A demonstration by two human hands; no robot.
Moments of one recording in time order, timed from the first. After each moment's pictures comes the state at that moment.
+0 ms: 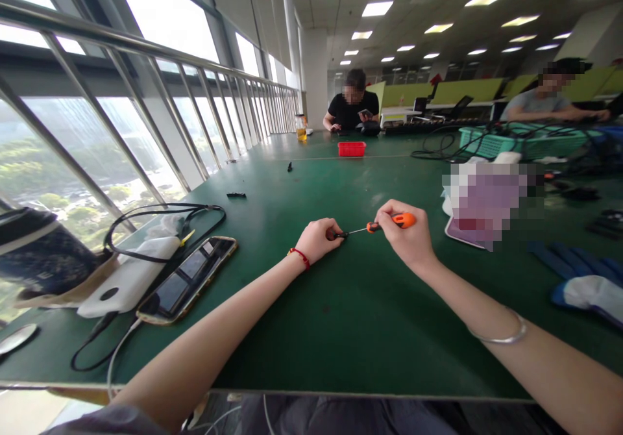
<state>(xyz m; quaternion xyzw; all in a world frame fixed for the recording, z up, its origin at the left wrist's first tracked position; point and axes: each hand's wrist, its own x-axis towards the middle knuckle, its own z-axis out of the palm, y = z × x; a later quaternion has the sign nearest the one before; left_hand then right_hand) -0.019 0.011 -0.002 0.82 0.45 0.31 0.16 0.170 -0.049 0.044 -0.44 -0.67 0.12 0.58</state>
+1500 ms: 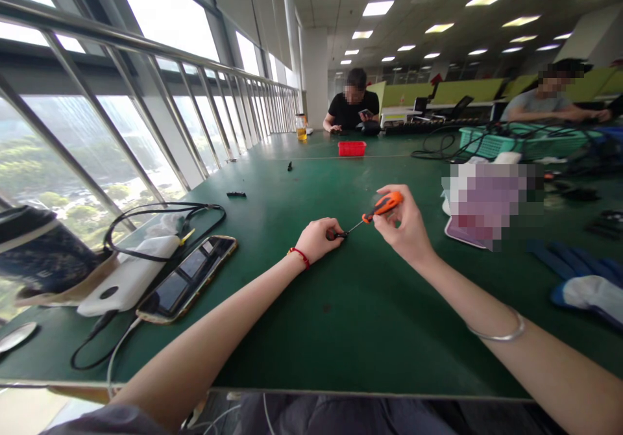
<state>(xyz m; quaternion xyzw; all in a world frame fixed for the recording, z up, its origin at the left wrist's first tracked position) -0.019 0.009 -0.001 0.84 0.43 0.31 0.15 0.174 -0.042 0.041 -0.45 -0.67 0.14 0.57</state>
